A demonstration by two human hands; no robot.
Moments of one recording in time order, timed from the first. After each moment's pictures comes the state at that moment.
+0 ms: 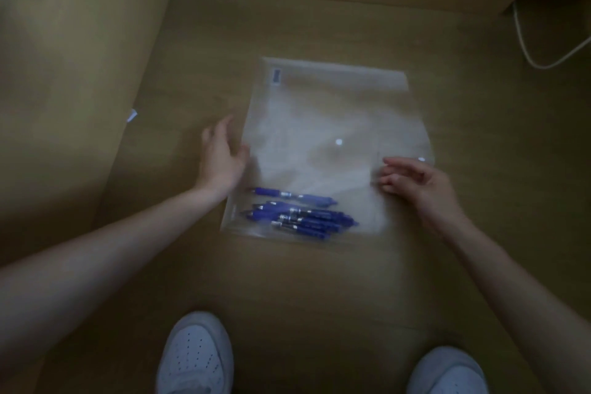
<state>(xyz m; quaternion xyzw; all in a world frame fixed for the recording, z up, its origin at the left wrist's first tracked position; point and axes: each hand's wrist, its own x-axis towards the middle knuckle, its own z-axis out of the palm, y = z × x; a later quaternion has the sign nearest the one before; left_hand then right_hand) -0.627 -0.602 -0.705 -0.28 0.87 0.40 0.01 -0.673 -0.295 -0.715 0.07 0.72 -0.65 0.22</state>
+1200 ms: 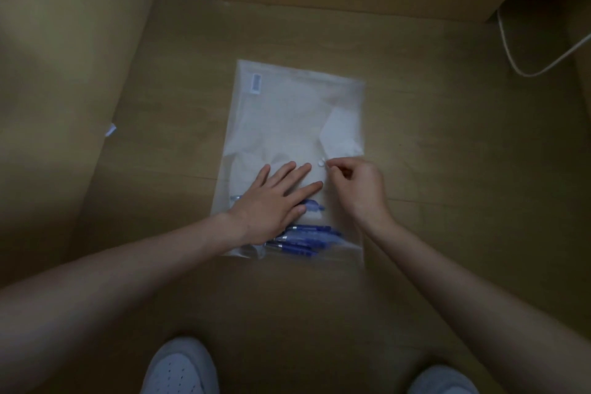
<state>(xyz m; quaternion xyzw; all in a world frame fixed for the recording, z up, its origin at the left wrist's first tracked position) -0.624 -0.546 -0.724 0.18 0.95 0.08 0.24 -0.680 -0.379 -0.717 -0.02 0.90 -0.42 0.11</state>
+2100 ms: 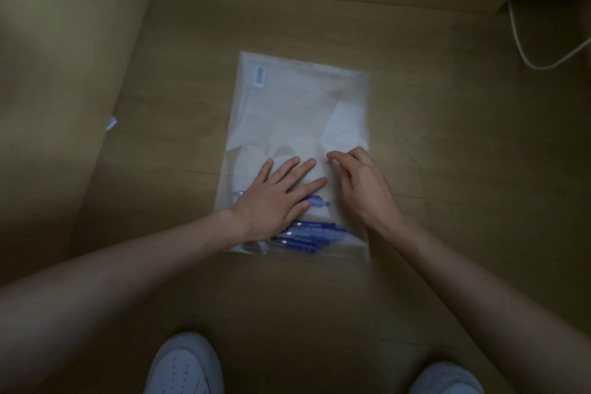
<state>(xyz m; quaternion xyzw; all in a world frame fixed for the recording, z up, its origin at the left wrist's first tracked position) -0.622 -0.547 -0.729 0.18 0.95 0.09 0.22 -0.682 -0.367 -0.725 -0.20 0.93 -0.30 0.12</state>
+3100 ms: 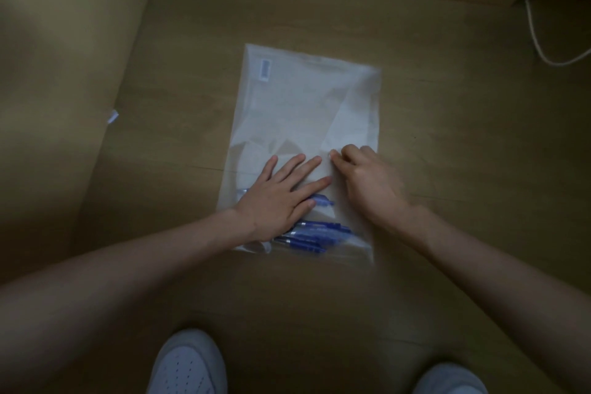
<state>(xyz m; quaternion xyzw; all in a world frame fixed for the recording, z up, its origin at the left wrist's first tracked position) -0.619 -0.550 -0.737 0.19 0.96 0.10 0.19 -0.691 -0.365 -0.724 -0.34 0.94 -0.09 0.04</state>
